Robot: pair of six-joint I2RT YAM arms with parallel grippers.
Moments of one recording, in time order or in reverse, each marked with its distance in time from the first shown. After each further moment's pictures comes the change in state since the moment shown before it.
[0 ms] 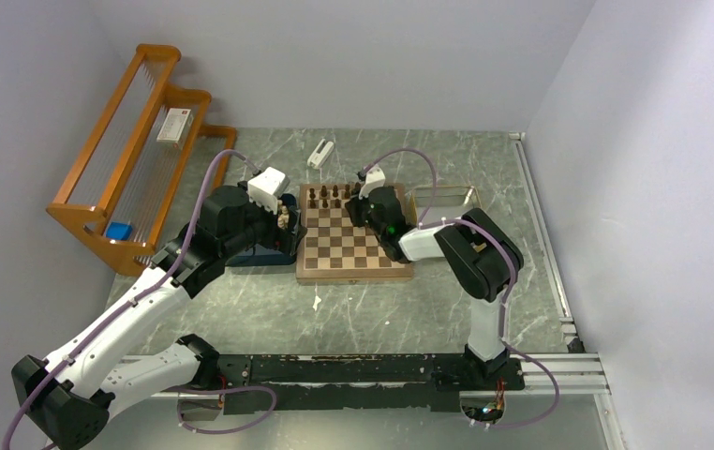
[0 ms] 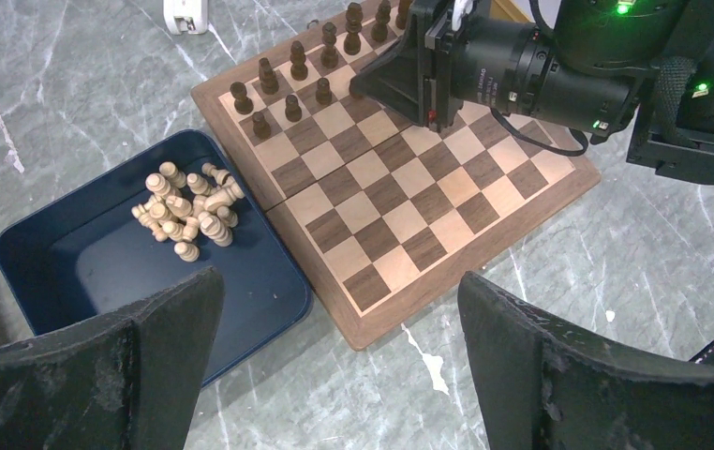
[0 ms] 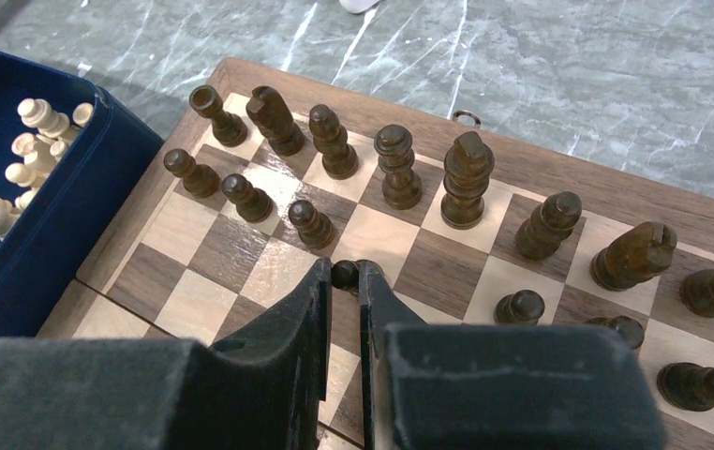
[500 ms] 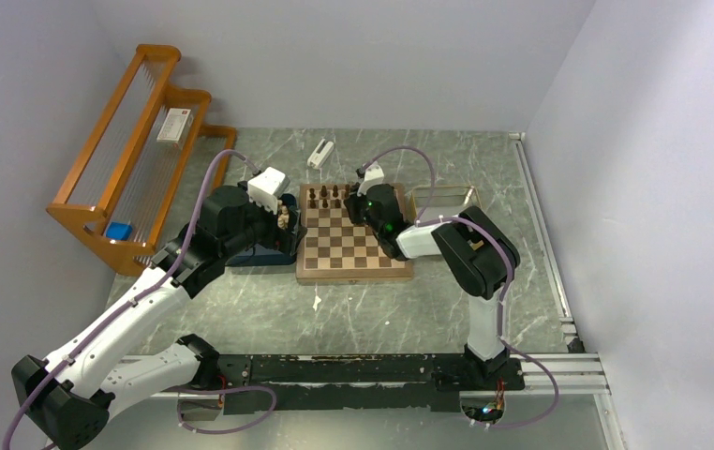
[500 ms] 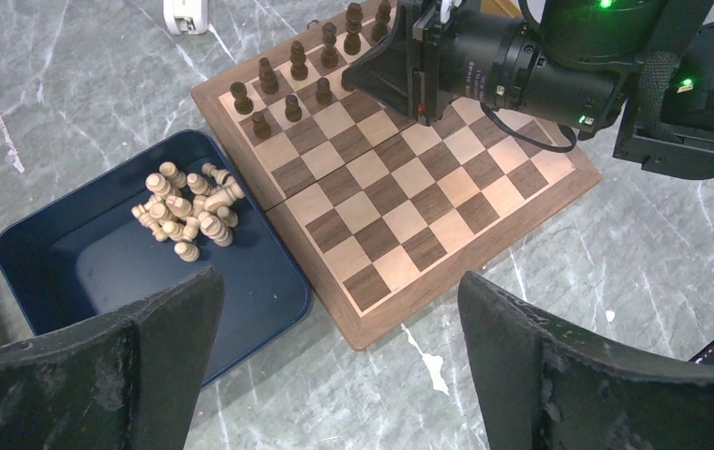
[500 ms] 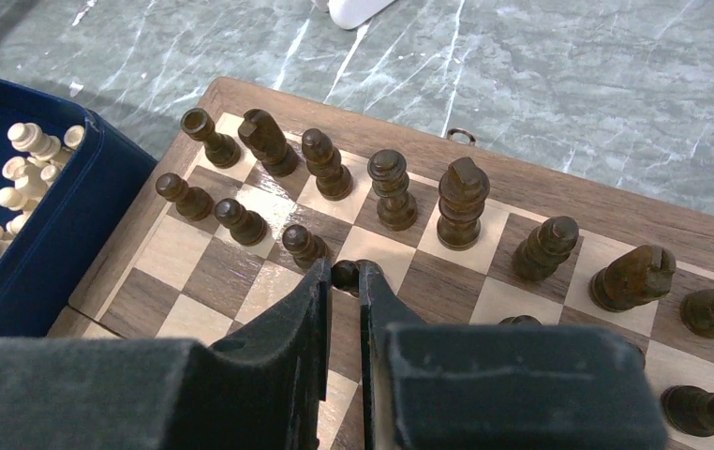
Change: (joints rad) left arm 0.000 0.000 0.000 0.000 0.000 0.000; right arm 0.000 0.028 0.039 -0.002 0.020 0.010
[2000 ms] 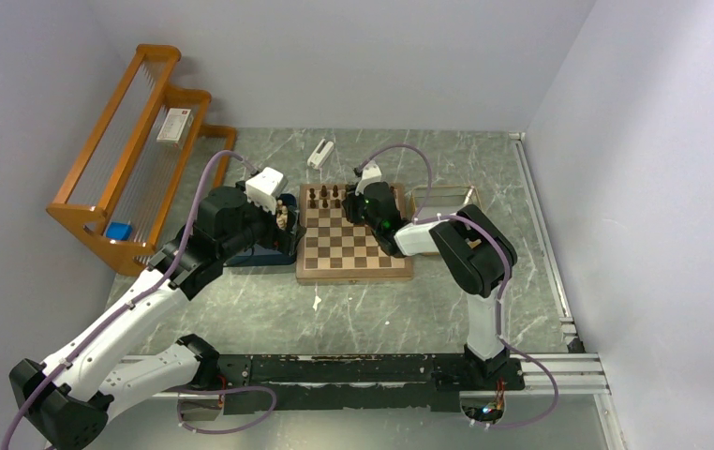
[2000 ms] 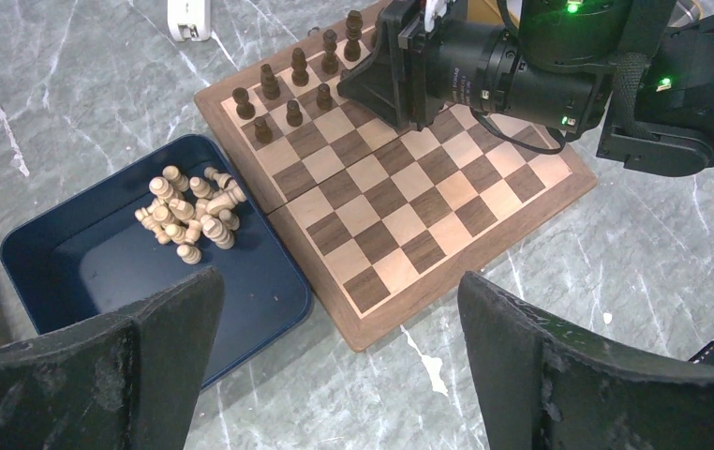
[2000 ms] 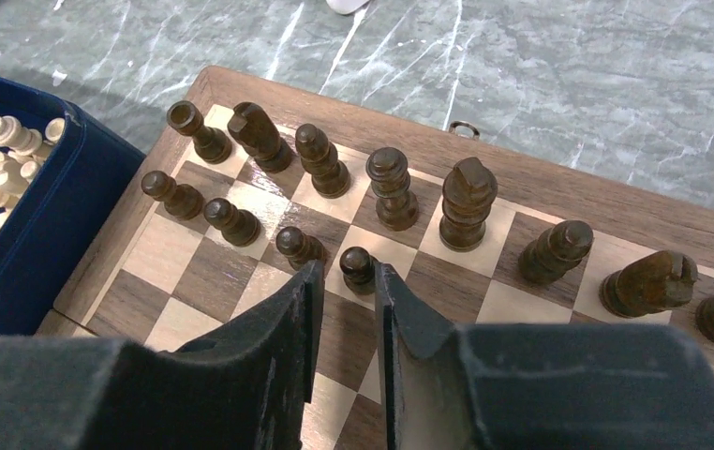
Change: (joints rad) left arm 0.000 -0.015 0.000 -0.001 -0.001 0.000; right arm 0.000 0.021 0.039 -0.053 -0.001 0.002
